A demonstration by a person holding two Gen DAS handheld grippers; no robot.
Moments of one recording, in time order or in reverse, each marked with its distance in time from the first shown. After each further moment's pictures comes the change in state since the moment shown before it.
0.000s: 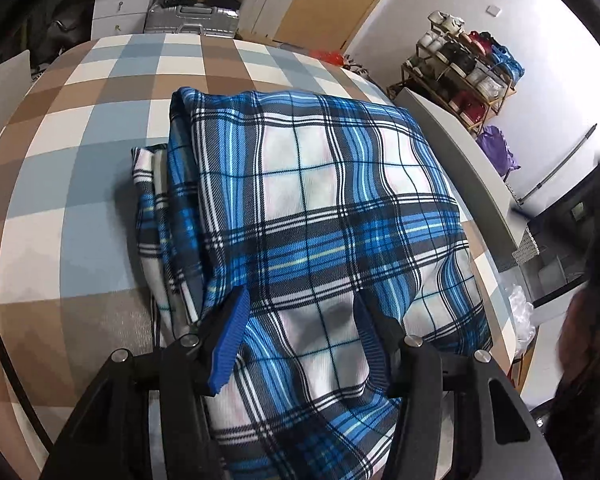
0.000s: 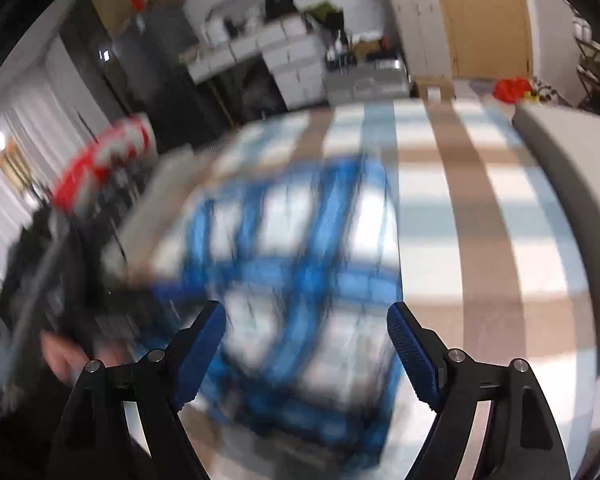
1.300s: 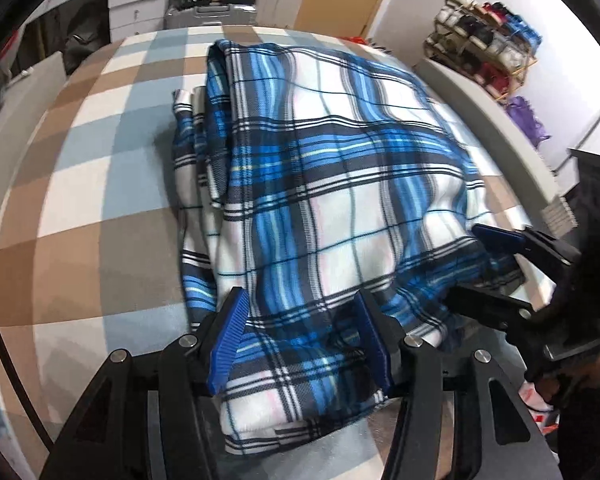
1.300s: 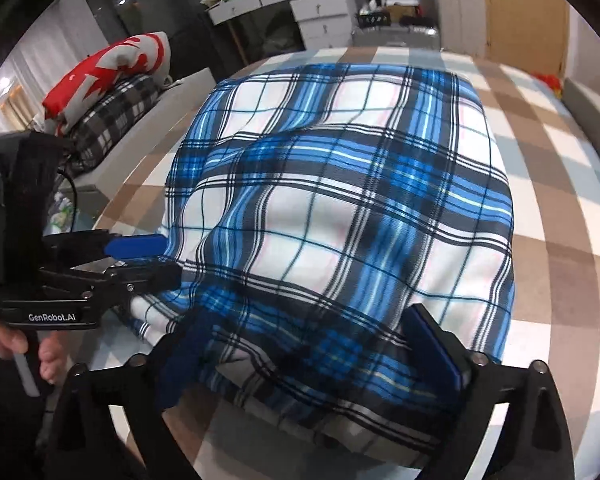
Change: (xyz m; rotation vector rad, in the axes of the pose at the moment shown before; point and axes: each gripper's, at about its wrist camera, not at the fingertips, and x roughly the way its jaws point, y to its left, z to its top) left arm -0.009 -0.012 -0.036 0.037 0.042 0.194; right arm 0.077 0.046 -0.073 -0.128 0.161 -0.045
